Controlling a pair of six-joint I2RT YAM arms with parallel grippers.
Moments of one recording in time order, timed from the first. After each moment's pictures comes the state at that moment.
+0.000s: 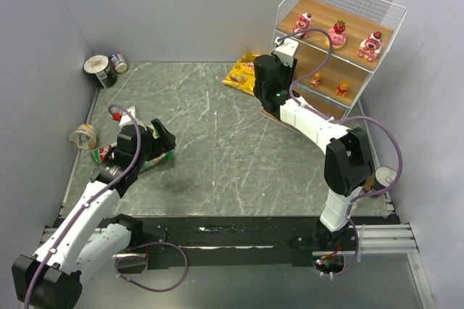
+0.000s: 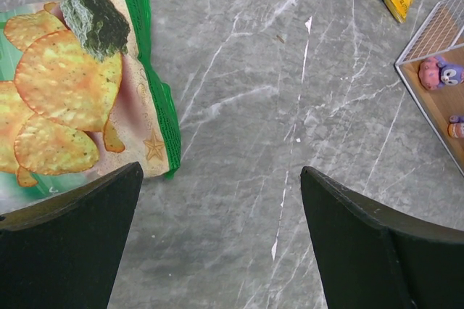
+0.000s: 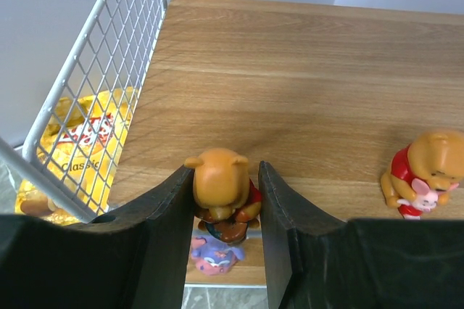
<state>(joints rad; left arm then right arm) -0.34 0.81 0.68 -0.40 -0.20 -0.67 0.52 1.80 1.49 0.07 1.09 0.17</state>
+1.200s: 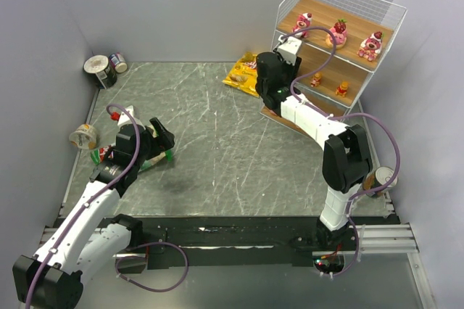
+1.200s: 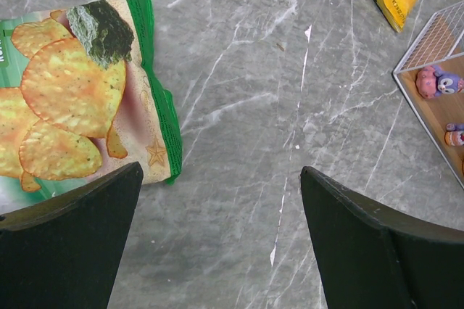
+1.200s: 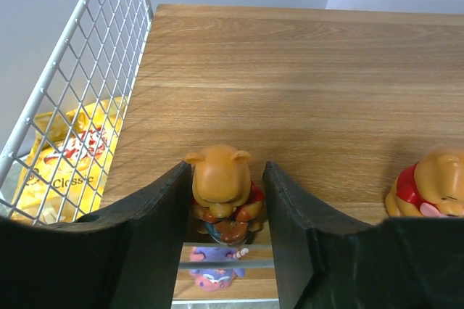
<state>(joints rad) -0.32 0.81 0.68 -0.39 -0.20 -0.67 0.49 1.83 1.52 0.07 1.09 0.19</state>
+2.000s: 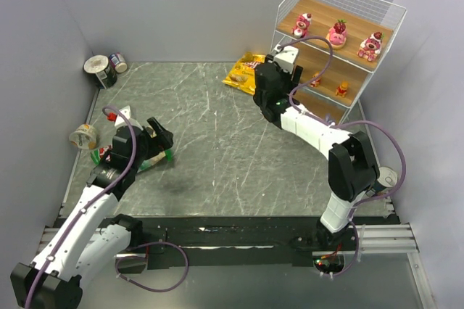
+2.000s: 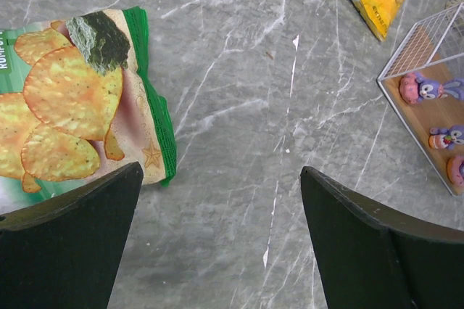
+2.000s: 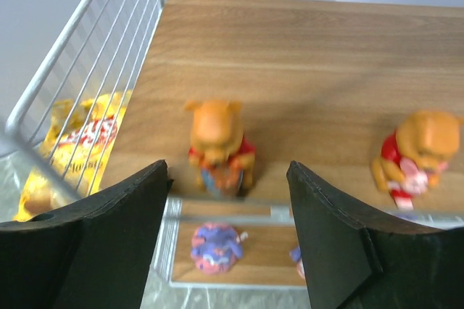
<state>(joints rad) -0.32 0.77 0.68 -0.39 -0.20 -0.67 0.54 1.75 1.37 0.20 1.10 0.14</state>
